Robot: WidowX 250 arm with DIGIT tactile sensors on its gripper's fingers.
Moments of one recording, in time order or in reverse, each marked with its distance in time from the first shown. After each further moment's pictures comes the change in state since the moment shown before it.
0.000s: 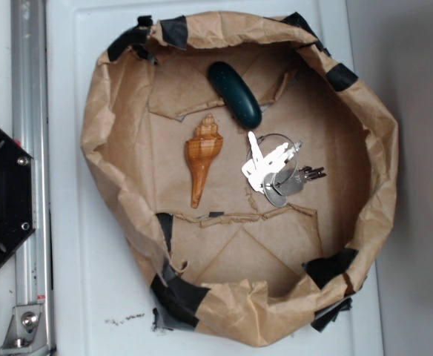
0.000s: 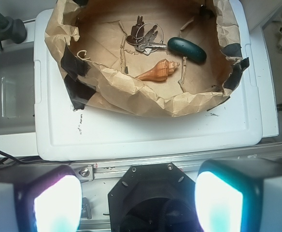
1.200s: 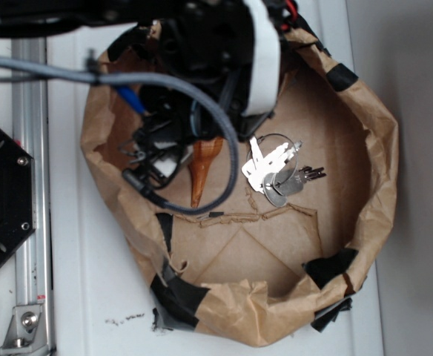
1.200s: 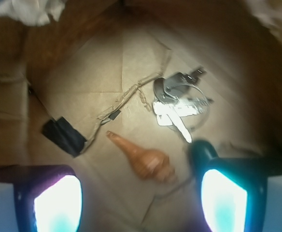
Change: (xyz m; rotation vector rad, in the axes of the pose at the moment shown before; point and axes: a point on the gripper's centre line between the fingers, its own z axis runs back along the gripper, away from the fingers) arm 0.123 0.047 -0.137 -0.155 0.021 -0.922
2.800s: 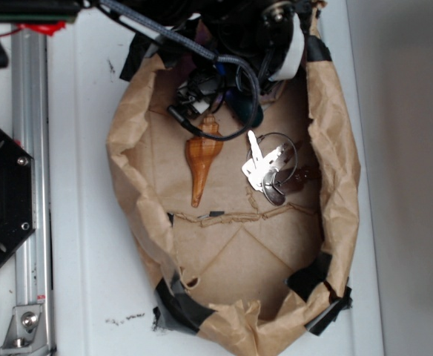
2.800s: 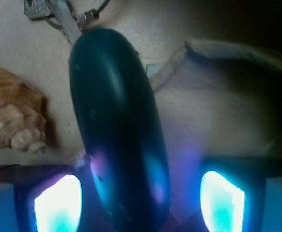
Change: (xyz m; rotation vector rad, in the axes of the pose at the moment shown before) arm -0.045 0.065 -0.078 0.055 0.155 0.031
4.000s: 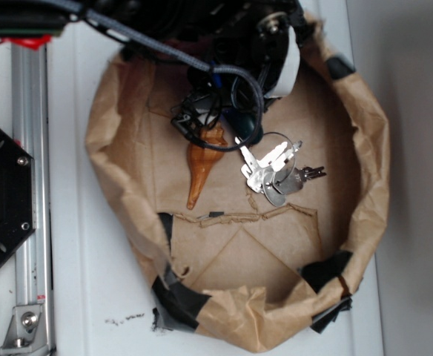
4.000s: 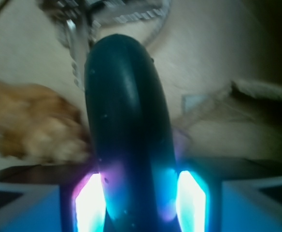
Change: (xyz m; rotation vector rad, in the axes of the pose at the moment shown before) arm 0.023 -0.026 0.014 -0.008 -0.049 -0.046
